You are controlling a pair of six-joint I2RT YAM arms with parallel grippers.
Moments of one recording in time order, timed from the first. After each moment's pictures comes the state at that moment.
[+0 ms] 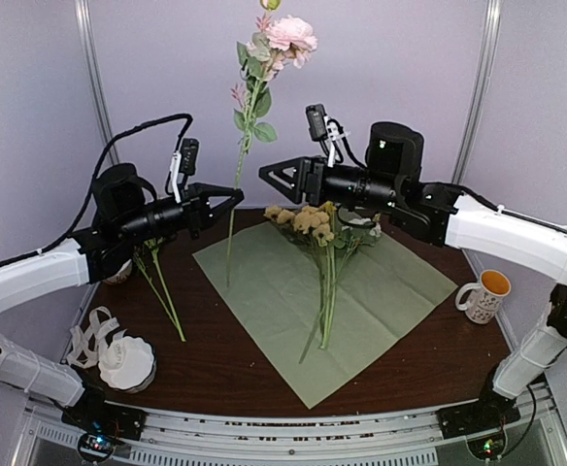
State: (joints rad) left arm -0.64 1.24 0.95 0.37 0.52 -0.24; right arm 0.87 1.56 1.44 0.13 -0.33 0.40
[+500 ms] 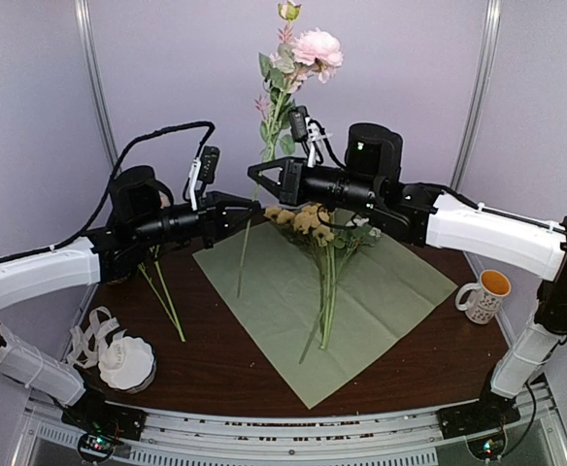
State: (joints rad) left arm -0.71 1.31 0.98 0.37 0.57 -0.23; right arm 0.91 1.66 1.53 0.17 -0.25 0.45
